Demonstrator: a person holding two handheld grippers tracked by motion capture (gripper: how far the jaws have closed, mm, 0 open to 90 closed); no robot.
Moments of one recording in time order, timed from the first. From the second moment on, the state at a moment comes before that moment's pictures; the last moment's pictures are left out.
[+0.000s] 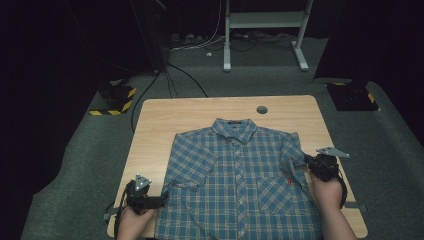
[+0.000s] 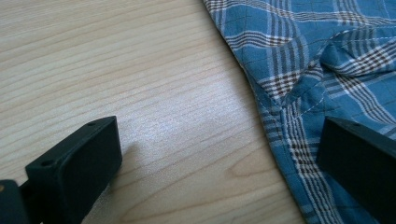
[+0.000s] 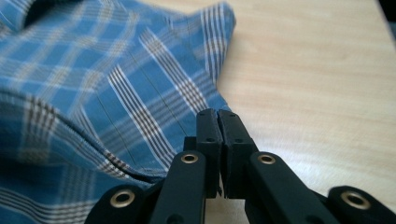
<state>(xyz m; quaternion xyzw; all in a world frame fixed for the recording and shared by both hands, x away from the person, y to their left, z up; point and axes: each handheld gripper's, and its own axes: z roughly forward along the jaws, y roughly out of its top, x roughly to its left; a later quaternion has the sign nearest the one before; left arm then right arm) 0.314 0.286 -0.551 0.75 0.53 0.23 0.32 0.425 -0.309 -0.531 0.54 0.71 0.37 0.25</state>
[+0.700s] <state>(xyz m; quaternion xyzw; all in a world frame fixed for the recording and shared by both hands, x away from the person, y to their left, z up) 0.314 0.286 -0.551 0.75 0.53 0.23 0.32 0.434 -0.221 -0.466 0.45 0.73 0.43 0.28</state>
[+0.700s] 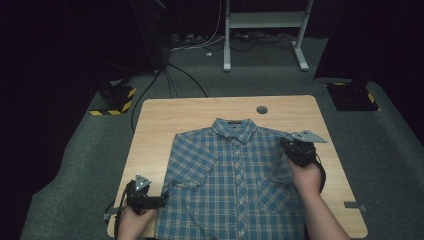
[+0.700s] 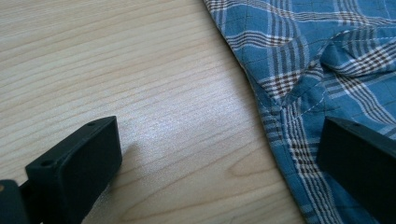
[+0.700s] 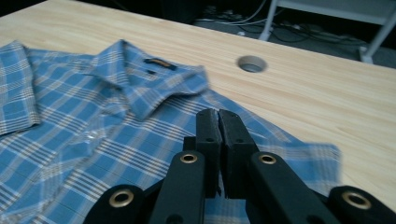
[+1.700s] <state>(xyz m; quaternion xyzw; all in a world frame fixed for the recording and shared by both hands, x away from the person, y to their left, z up) 0.314 0.286 -0.551 0.75 0.53 0.23 0.32 0.434 -0.162 -0.486 0.41 0.76 0.44 0.23</state>
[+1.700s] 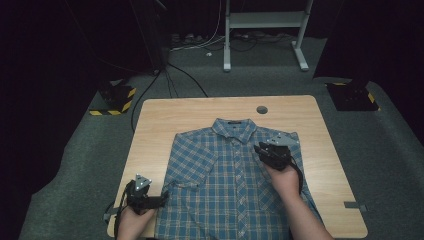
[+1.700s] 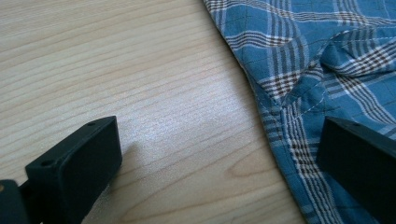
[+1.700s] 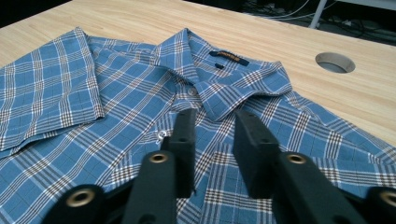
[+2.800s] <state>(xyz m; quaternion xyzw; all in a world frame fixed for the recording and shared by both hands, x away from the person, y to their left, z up) 0.314 0.286 -0.551 0.75 0.53 0.23 0.32 0.415 -0.207 -0.509 0.41 0.74 0.45 0.28</state>
